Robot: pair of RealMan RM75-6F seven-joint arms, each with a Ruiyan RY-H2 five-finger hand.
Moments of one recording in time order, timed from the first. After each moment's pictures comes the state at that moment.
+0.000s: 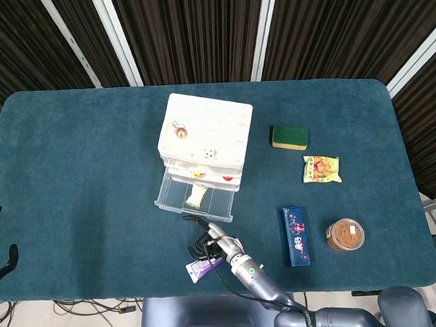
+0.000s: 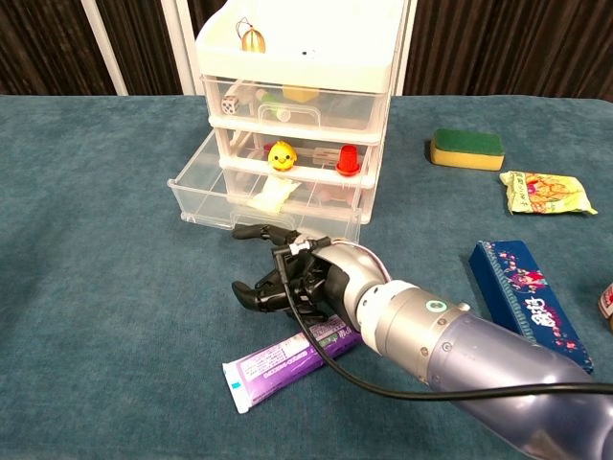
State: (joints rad) left arm -0.01 -1.11 -0.07 -1.70 1.43 1.53 -0.06; right arm 0.63 -1.98 0.25 -1.45 -1.16 0.81 0.46
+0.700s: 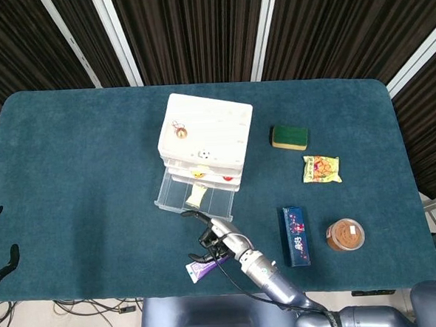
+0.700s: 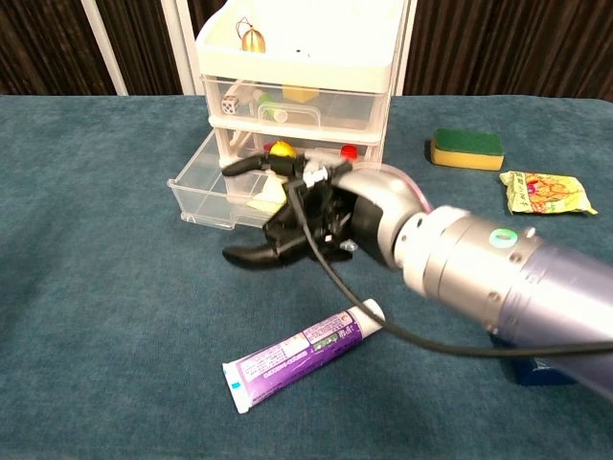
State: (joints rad) left arm -0.01 -1.11 -0.07 -1.71 1.43 1.53 -0.06; right arm 0.63 -1.76 0.28 -1.76 -1.20 0.88 0.24
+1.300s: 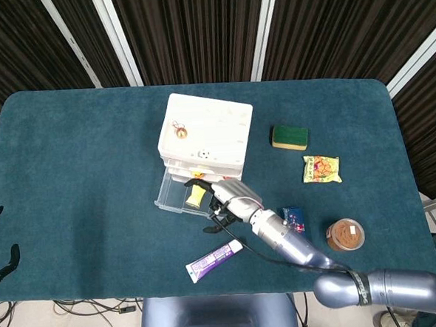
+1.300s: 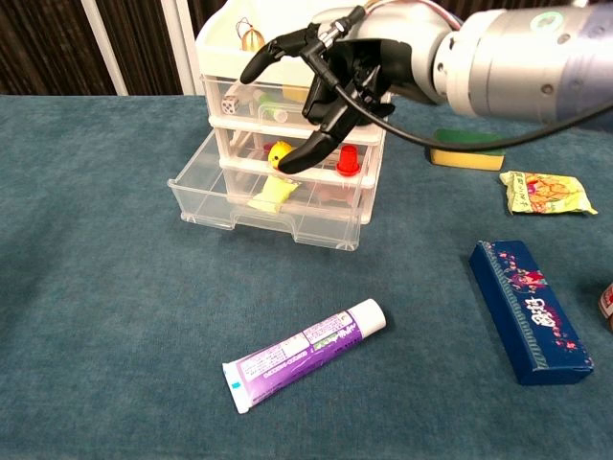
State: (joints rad) left arm -0.01 -1.11 -0.07 -1.71 1.43 1.53 -0.06; right arm 0.86 -1.42 0.42 -1.83 -0.98 0.72 -0.13
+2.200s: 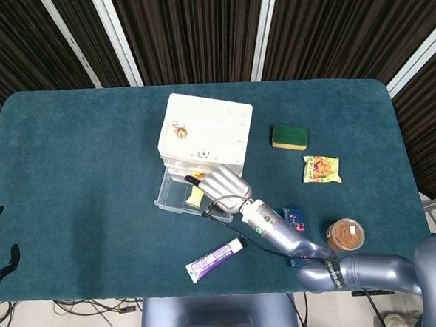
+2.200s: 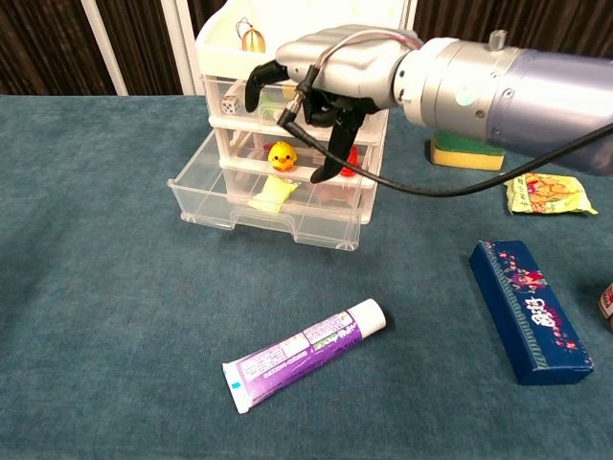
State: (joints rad) left arm -0.02 -1.10 -0.07 -1.71 1.42 1.52 -0.06; right arm 1.00 -1.55 0.26 -1.56 -1.19 0.90 -0.50
